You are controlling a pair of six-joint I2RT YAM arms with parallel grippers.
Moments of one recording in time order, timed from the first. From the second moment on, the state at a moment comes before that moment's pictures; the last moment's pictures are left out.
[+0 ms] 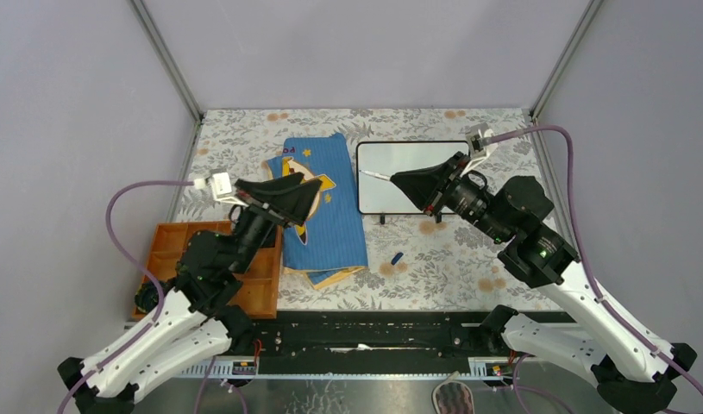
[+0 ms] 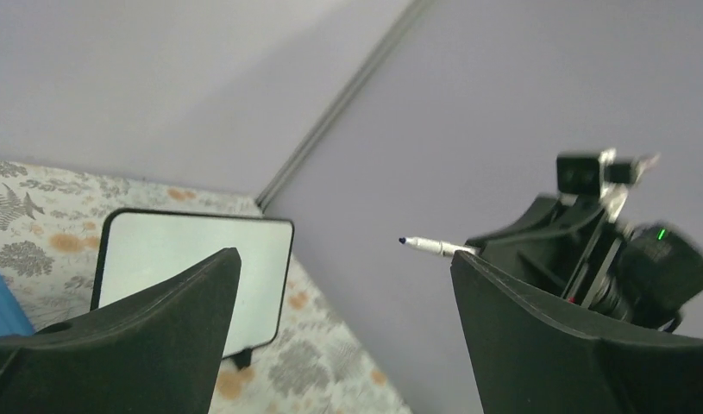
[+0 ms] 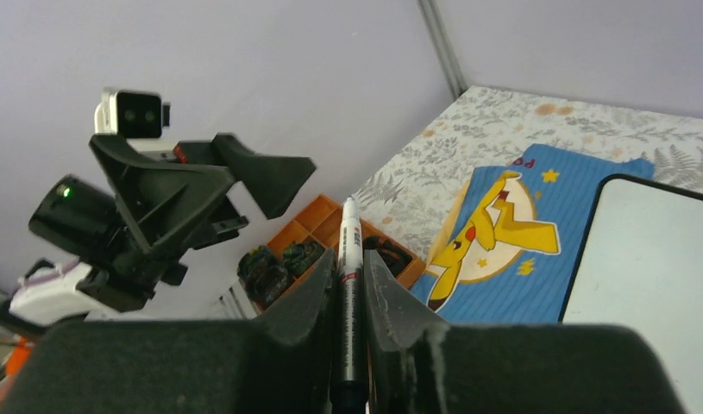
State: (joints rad) left arm -0.79 0.57 0.62 0.38 -0.24 -0.69; right arm 0.76 0.85 1.08 -0.11 -0.11 0.49
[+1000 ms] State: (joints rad) left arm -0.79 0.90 1.20 -0.25 0.67 -0.07; right arm 0.77 0.96 1.24 -0.32 -0.73 0.36
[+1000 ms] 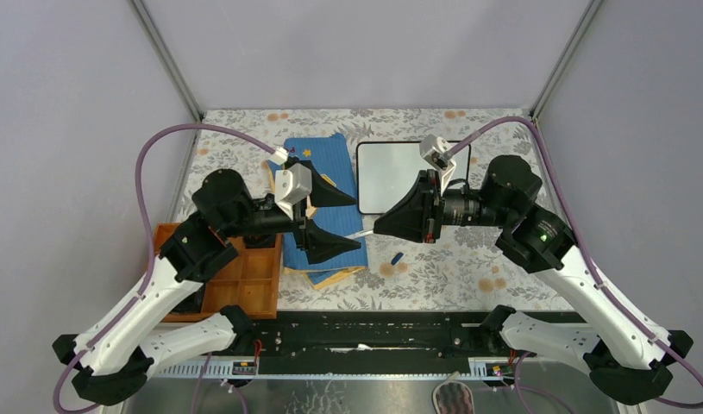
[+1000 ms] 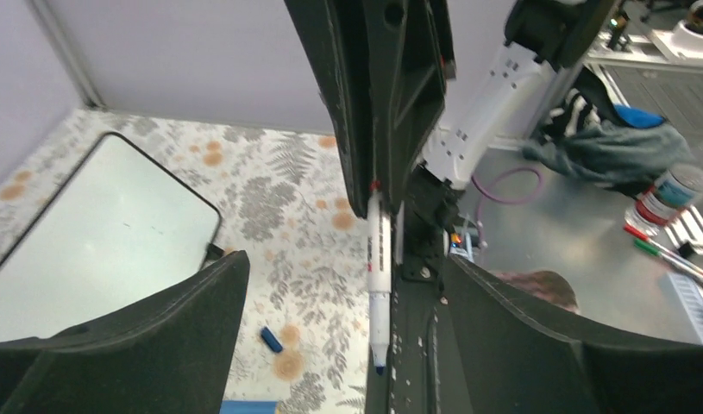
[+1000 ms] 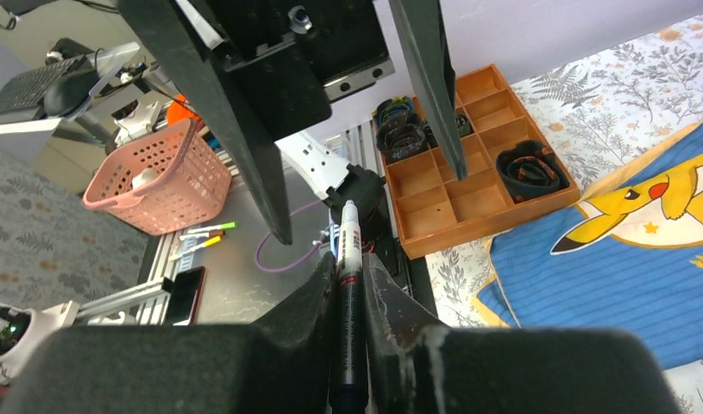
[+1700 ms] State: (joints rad) left arm -0.79 0.99 1.23 -0.40 0.84 -0.01; right arm 0.77 0.97 1.29 -0.44 -0.77 0.27
